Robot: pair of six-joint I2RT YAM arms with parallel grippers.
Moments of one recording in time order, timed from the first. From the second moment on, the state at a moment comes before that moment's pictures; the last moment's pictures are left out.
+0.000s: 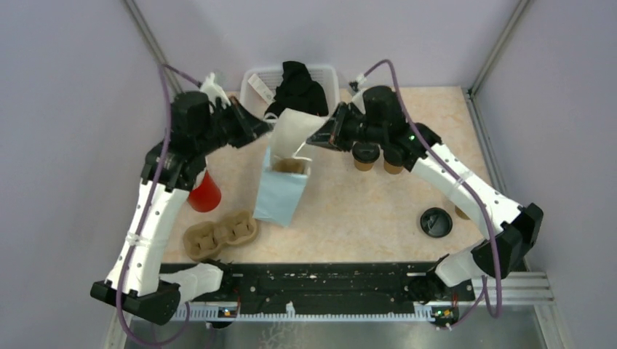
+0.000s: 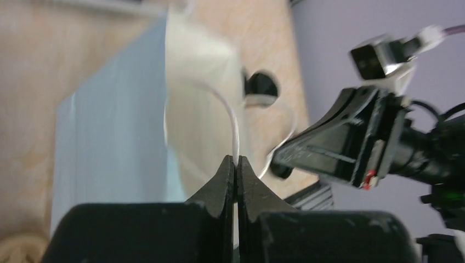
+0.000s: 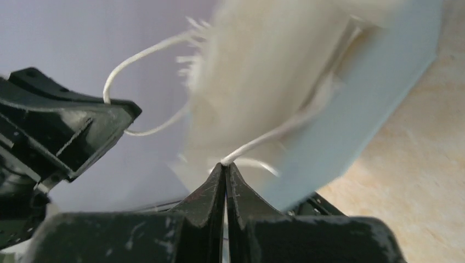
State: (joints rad) left arm -0.32 1.10 1.40 -0.75 0.27 -0.70; right arm 0.70 1.43 1.41 -0.42 -0.34 1.04
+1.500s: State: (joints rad) left arm -0.32 1.38 1.53 -0.55 0.48 -0.61; right arm 0.71 1.33 1.41 -0.44 -0.81 0.64
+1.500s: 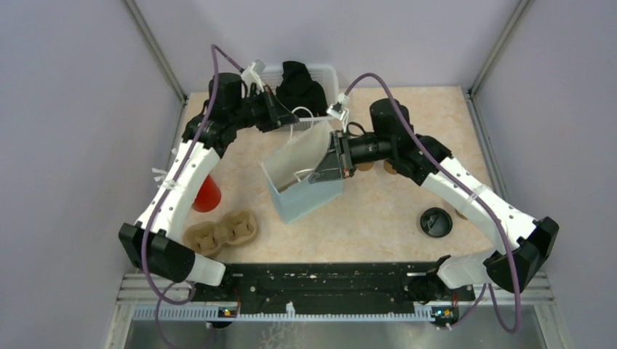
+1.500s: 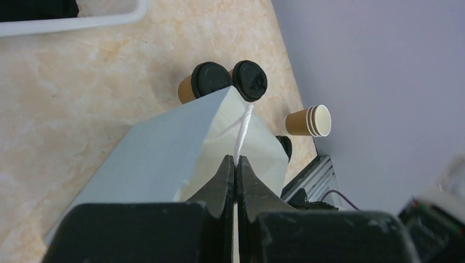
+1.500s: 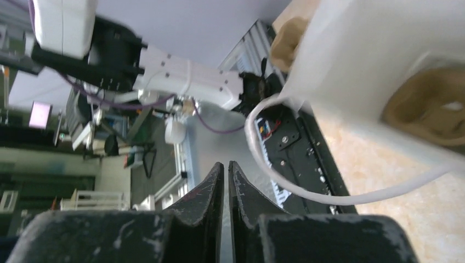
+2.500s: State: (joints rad) left arm -0.32 1.31 1.77 -1.32 0.03 -0.68; right arm 0.36 1.29 1.64 -1.04 -0.15 0.36
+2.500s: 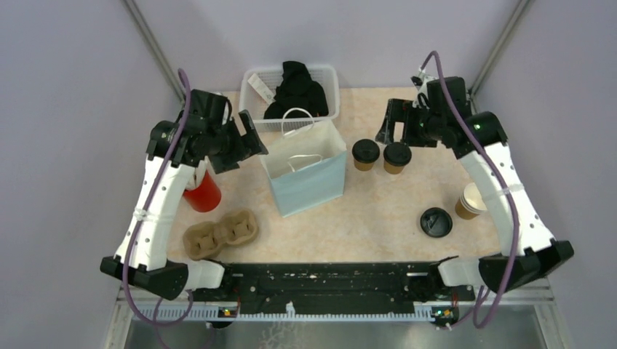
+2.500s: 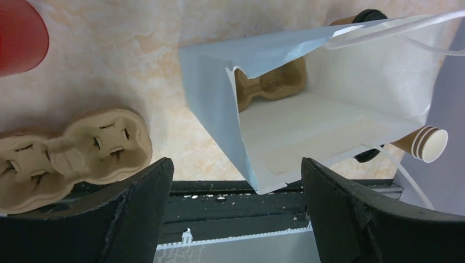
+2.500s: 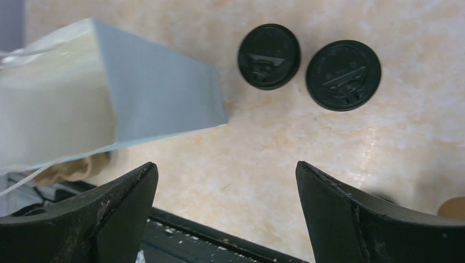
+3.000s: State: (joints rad) left arm -0.32 1.21 1.61 -1.26 0.12 -0.67; right arm 0.34 1.80 1.80 -1.07 -0.11 0.15
